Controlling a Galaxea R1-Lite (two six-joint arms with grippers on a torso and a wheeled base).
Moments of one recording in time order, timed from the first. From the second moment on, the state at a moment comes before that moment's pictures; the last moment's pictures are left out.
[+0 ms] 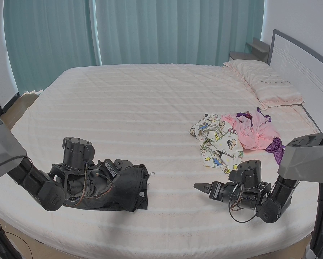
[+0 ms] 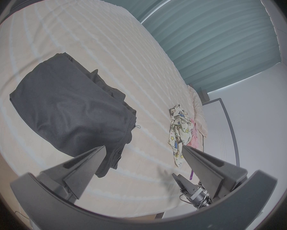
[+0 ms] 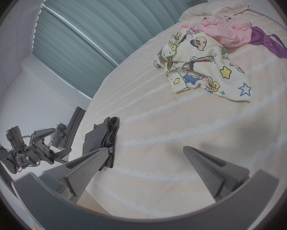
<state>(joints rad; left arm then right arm) -0.40 1.92 -0.62 -0.70 -0.09 -1.02 0.50 2.25 -0.54 -1.17 0.09 0.70</state>
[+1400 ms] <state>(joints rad) -0.32 1.94 -0.63 -0.71 -0.10 -1.02 0.76 2.43 -0.67 -1.25 0.09 0.68</state>
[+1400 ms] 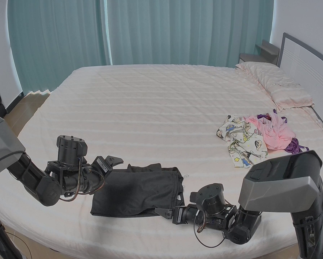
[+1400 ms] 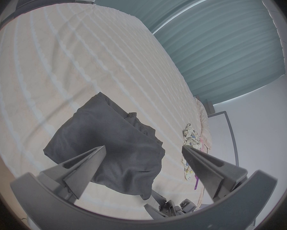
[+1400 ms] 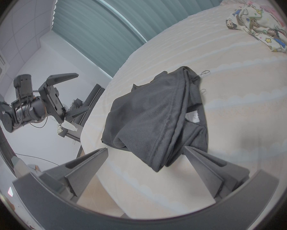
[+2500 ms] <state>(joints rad) -0.33 1.95 -0.62 -0.70 -0.10 -1.02 0.71 2.45 -0.60 -1.25 0.06 0.48</state>
